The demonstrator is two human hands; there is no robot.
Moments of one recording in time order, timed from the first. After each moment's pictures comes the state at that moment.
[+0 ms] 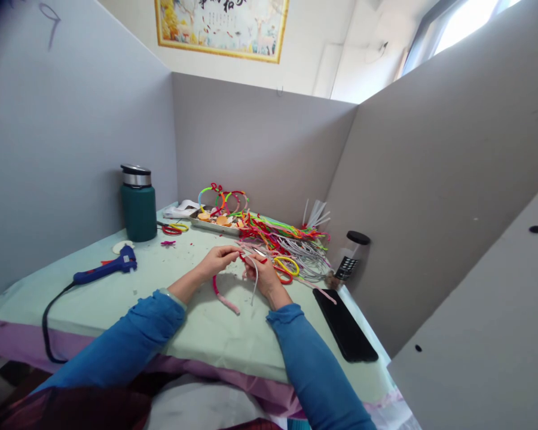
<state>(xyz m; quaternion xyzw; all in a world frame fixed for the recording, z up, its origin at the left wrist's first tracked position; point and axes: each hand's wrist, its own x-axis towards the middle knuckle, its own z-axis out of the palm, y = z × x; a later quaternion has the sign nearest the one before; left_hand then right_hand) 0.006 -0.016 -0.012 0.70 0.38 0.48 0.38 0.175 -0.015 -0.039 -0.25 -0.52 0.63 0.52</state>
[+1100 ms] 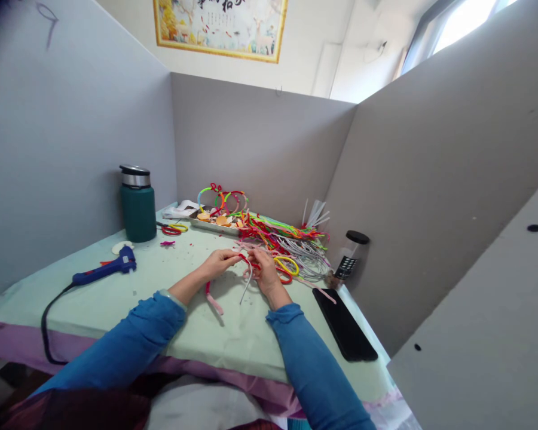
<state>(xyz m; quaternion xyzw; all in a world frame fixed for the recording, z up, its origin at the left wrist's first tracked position) 0.003 0.005 -0.033 0.77 0.39 0.42 0.27 0.177 -0.015 -0.033 -0.30 -0.46 0.62 0.56</state>
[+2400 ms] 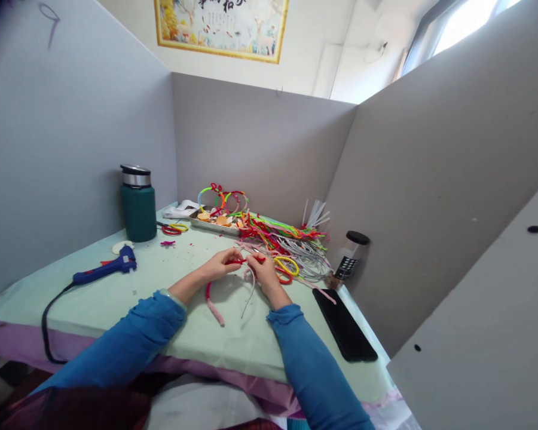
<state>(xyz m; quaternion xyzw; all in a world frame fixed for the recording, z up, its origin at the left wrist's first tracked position) 0.008 -0.009 -0.025 0.74 0.33 0.42 0.41 0.174 -0.013 -0.039 -0.37 -0.54 0.51 0.56</state>
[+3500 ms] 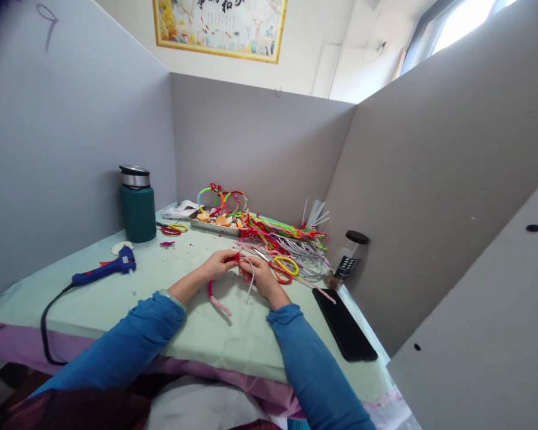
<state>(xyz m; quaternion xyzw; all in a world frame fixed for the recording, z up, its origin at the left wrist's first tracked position) 0.003 0.007 -0.035 0.78 0.34 0.43 0.30 0.175 -0.020 -0.038 -0.26 -0.62 0.57 0.47</state>
